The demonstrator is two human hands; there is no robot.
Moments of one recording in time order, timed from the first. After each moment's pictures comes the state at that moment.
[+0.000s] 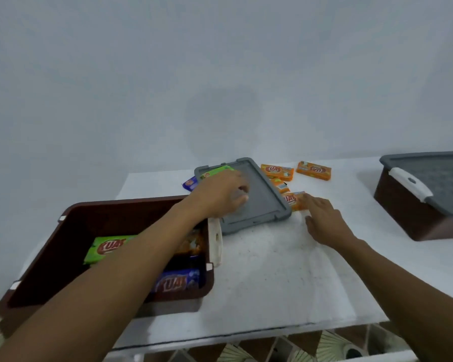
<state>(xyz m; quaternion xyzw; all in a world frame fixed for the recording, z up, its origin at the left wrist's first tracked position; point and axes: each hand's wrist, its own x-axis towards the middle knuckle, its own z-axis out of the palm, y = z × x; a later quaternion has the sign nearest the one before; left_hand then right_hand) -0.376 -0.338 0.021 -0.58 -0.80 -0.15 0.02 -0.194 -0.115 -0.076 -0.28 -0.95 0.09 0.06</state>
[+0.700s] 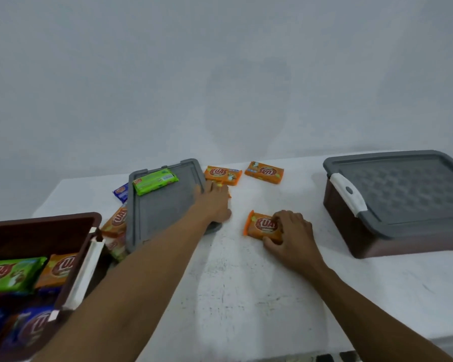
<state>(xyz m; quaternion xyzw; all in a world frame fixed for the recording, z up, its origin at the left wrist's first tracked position) -0.345 -0.128 -0.065 -0.41 -0.90 0.06 -0.11 -0.141 -0.016 -0.116 -0.25 -0.93 0.21 0.16</state>
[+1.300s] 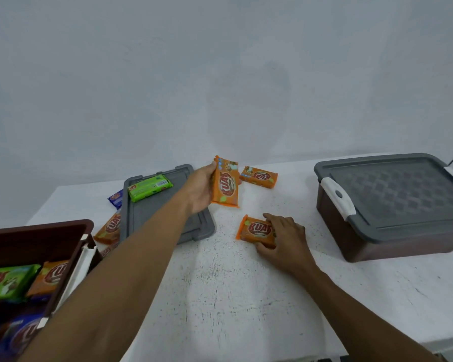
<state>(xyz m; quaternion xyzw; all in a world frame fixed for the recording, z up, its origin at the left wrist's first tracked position) -0.352 -0.125 -0.021 -0.15 -0.55 -0.69 -0.45 -0.142 -0.013 -0.115 -0.26 -0.93 0.23 0.13</state>
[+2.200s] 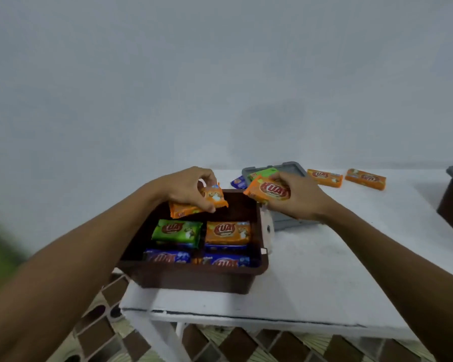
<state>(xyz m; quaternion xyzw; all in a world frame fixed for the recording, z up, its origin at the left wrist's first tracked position) -0.439 -0.507 0.062 -0.43 -0.86 -0.20 -0.19 -0.269 -0.274 0.036 -0.08 -0.94 0.30 0.09</state>
